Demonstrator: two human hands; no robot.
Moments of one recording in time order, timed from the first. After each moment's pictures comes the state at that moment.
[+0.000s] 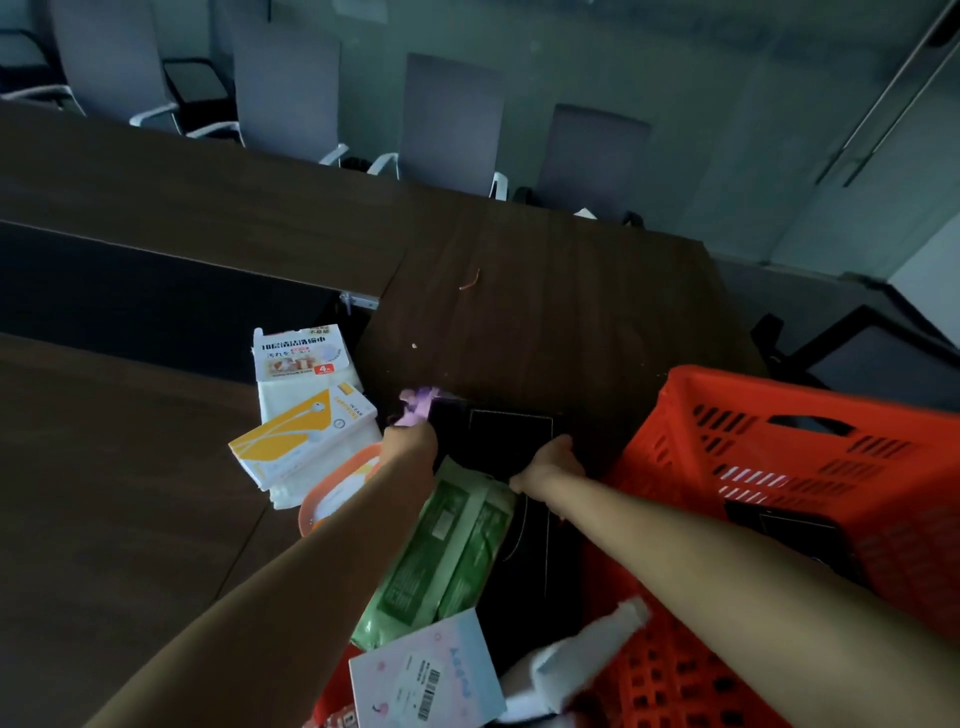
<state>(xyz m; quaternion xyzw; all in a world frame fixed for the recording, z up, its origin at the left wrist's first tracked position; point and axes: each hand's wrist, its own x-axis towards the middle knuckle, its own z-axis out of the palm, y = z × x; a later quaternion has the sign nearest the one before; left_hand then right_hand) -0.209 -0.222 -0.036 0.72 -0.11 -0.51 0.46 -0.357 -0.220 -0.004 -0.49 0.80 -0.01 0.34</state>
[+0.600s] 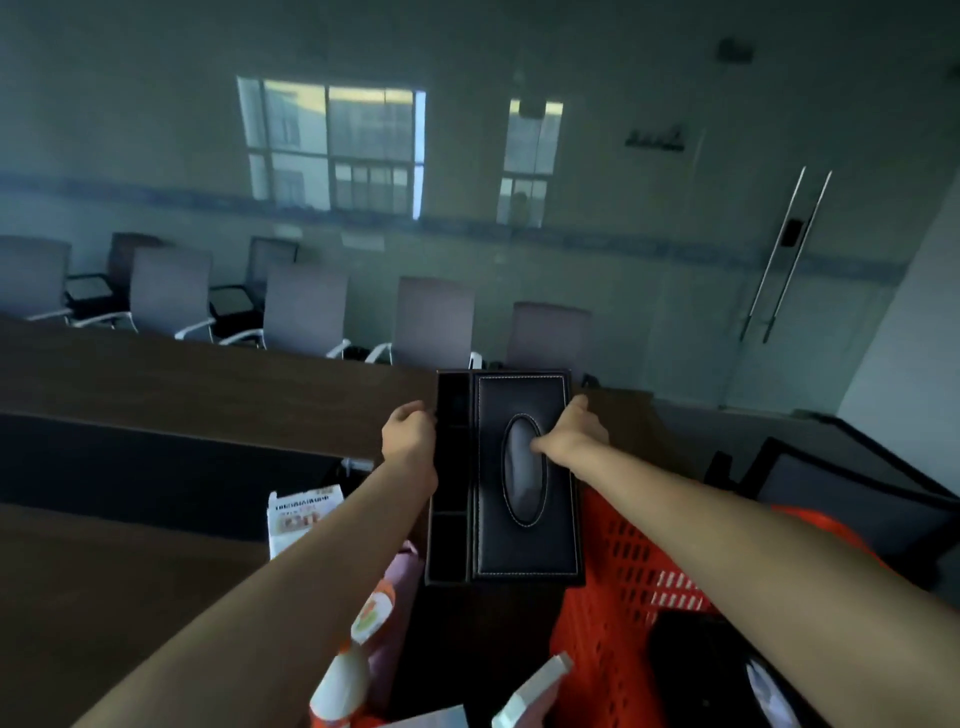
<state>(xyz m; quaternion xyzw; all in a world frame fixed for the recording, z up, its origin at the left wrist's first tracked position) -0.242 -0.163 0.197 0.53 -0.17 -0.47 0.68 -0.399 -0.194 0.225 -0.62 0.73 -0.21 0.20</state>
